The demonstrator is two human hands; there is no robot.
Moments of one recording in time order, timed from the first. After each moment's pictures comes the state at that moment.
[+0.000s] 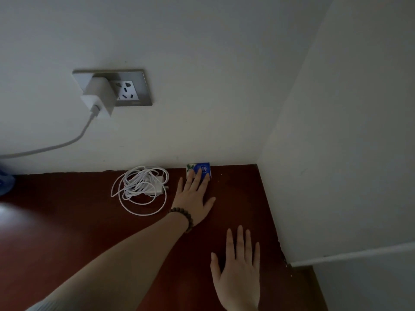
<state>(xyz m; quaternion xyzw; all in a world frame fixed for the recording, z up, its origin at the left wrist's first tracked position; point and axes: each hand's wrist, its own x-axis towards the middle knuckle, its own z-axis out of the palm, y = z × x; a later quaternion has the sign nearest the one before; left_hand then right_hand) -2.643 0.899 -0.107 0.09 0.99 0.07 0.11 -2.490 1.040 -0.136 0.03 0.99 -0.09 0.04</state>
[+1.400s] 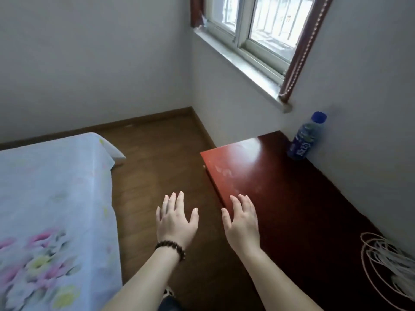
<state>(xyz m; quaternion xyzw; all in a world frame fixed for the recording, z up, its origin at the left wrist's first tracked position) -2.195 0.598 -0.057 -0.67 0.70 0.19 -0.14 -2.353 0.648 -0.053 -0.53 0.79 -0.26 0.16</state>
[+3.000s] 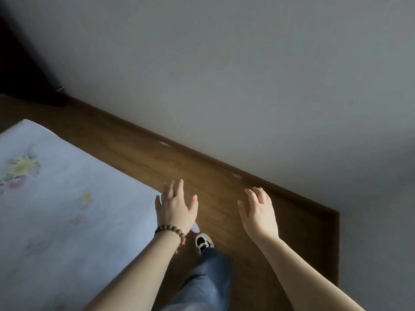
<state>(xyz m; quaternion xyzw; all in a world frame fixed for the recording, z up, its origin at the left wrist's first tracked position) -1.872 -0.248 -0.097 -0.90 0.38 0.12 -0.15 -2.060 -0.355 -0.101 -0.83 0.51 -0.12 0.20</state>
